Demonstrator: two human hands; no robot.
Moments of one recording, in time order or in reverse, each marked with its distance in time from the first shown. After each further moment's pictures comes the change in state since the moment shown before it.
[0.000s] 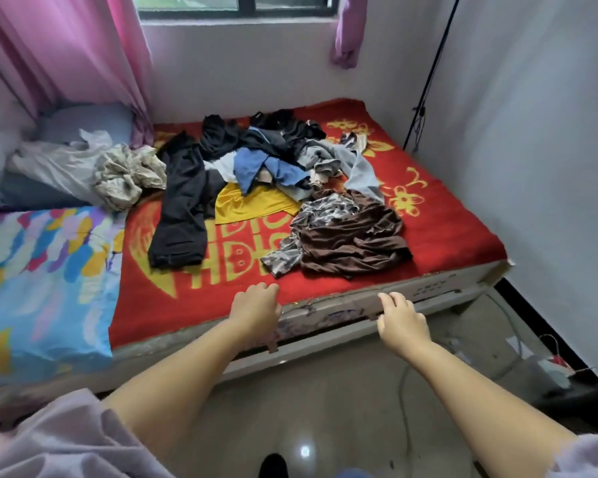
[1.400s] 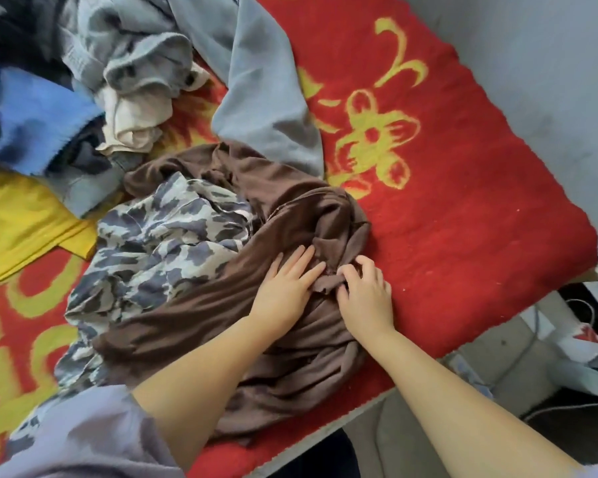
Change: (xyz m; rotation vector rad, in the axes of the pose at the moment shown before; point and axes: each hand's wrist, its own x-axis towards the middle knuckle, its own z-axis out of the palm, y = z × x) left_hand 0.628 0.198 0.292 -0.031 -0.126 0.537; right_hand 0.562 0.208 0.169 0.319 0.027 0.186
